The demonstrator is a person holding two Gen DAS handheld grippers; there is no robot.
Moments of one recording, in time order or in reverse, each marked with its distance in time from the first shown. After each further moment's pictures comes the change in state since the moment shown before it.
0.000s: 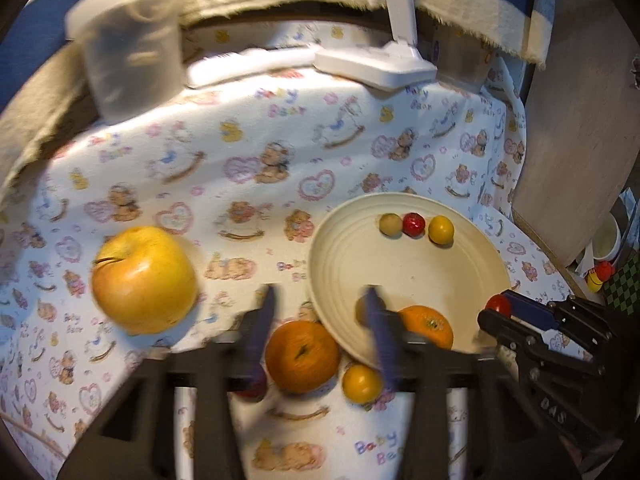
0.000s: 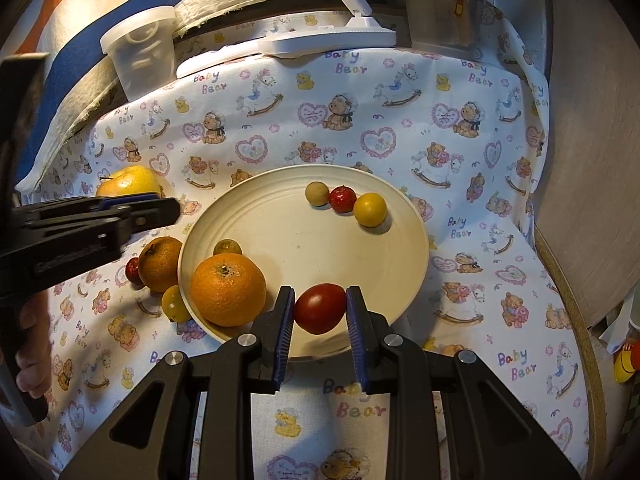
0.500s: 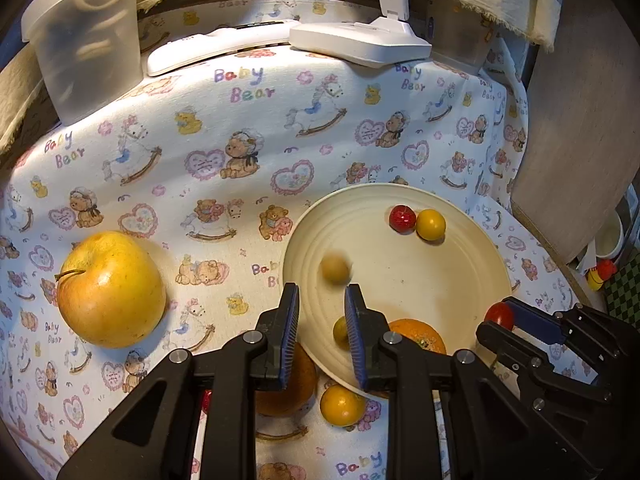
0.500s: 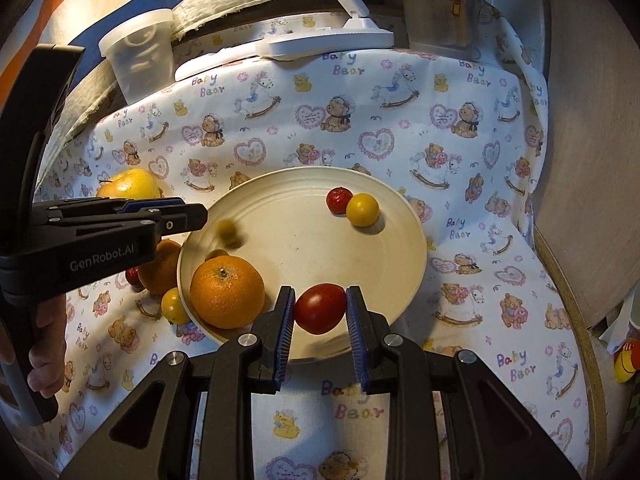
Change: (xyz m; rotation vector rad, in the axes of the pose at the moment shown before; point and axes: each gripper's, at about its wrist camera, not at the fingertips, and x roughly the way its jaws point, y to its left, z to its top) left arm 0.031 -0.016 0.012 0.016 0.081 -0.039; right arm -0.002 -0.001 0.001 -0.006 -0.007 0.008
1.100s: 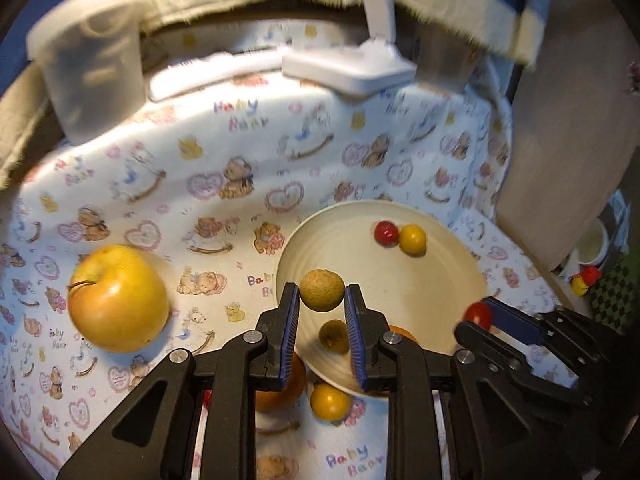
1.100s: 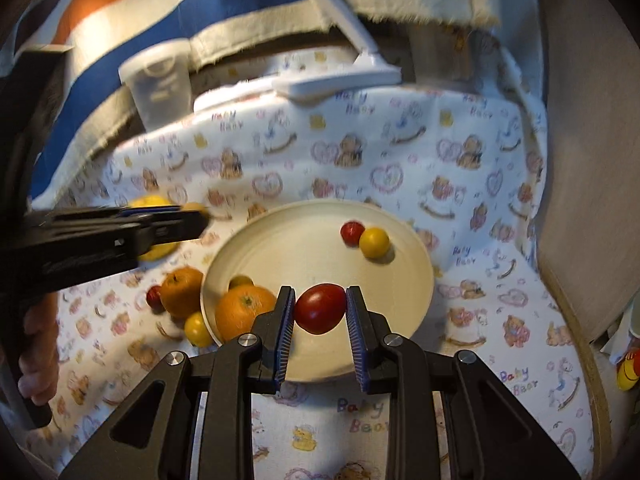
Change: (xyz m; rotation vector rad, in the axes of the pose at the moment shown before) left arm -0.014 -0.003 0.007 0.009 -0.020 -0.026; right arm -0.010 0.006 0.003 -0.010 -0.084 0.031
